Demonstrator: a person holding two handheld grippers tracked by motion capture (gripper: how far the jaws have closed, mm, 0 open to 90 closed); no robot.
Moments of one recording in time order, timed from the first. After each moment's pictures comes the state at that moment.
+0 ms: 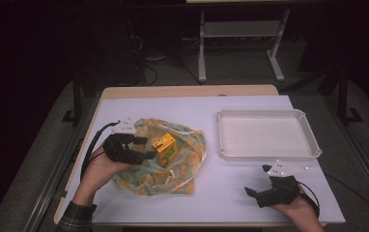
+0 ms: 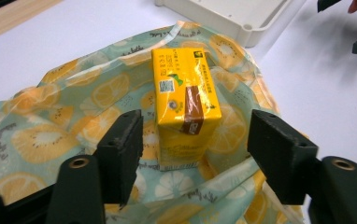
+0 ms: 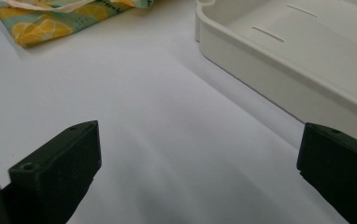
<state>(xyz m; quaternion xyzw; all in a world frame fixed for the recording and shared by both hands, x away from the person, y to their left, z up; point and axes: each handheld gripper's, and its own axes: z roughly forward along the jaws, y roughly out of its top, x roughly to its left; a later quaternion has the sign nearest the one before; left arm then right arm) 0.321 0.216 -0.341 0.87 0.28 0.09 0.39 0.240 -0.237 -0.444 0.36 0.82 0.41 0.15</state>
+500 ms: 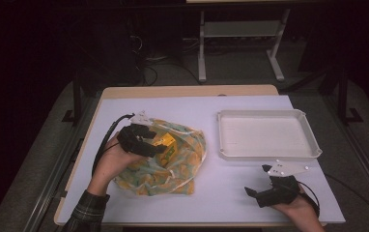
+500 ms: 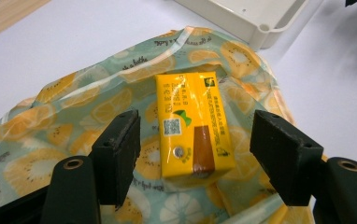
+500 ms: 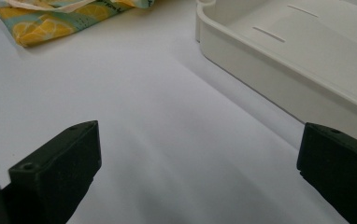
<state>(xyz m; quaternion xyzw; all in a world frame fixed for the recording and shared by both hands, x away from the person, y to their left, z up) 0.343 0.184 -0.339 0.88 0.29 0.09 0.35 0.240 -0.238 -0.444 0.36 0.82 0.41 0.15</state>
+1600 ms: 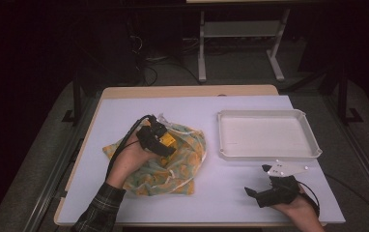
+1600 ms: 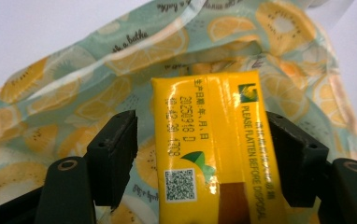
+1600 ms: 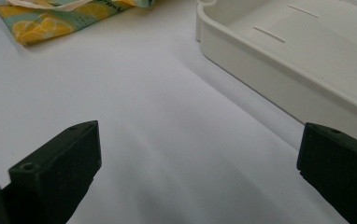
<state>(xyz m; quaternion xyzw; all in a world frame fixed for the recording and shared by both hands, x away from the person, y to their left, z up) 0.367 0.144 -0.369 0.92 0.30 0.09 0.25 0.240 -0.237 -0.444 0.36 0.83 0.41 0.15</state>
